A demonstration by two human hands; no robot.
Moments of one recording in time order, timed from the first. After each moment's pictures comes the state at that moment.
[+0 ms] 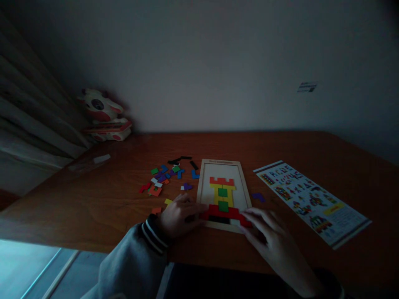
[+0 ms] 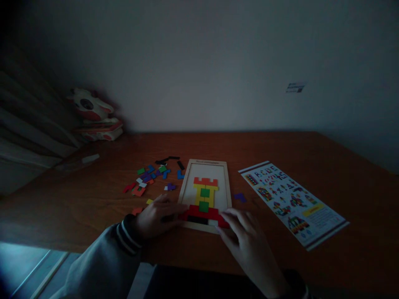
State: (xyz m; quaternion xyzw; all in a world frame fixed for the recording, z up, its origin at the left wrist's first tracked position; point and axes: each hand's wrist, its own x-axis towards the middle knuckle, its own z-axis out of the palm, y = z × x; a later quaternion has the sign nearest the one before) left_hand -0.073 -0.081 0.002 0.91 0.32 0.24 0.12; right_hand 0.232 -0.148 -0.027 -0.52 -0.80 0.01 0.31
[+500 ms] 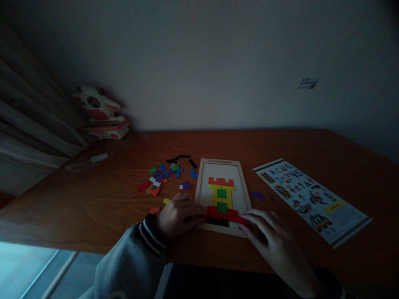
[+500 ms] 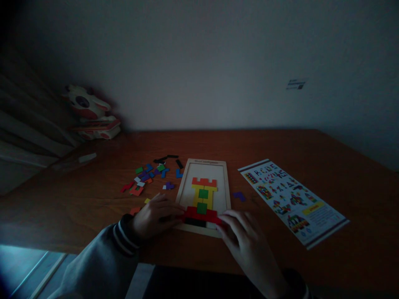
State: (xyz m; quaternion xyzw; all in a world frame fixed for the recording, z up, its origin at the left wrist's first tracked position) left_hand -0.070 -0.080 0.005 0.92 0.27 0.27 0.10; right_hand 0.227 -0.152 -0.017 -0.50 -0.80 0.00 0.35
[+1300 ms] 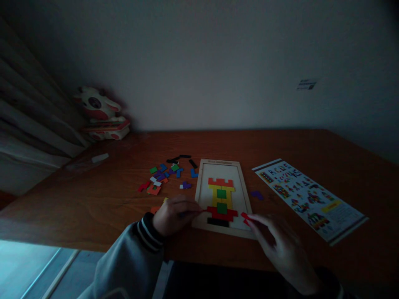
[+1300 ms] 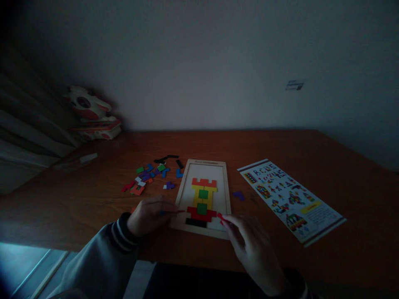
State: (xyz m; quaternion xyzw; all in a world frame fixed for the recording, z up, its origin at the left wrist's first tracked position) left_hand -0.077 -0.083 0.018 0.87 0.25 0.38 0.17; right_hand 0.236 -0.158 -0.012 -0.48 -0.78 0.00 0.40
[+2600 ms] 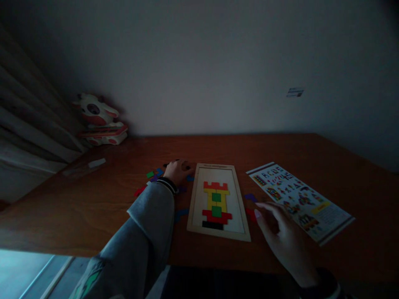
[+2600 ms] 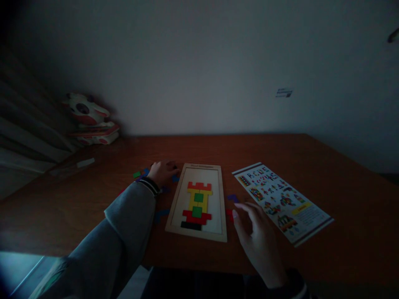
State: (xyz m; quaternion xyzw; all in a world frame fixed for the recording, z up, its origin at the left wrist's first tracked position) left_hand -0.064 0.064 0.009 0.77 0.61 0.17 0.04; right_hand 0.260 -0.142 -0.023 -0.61 -0.67 0.04 0.42
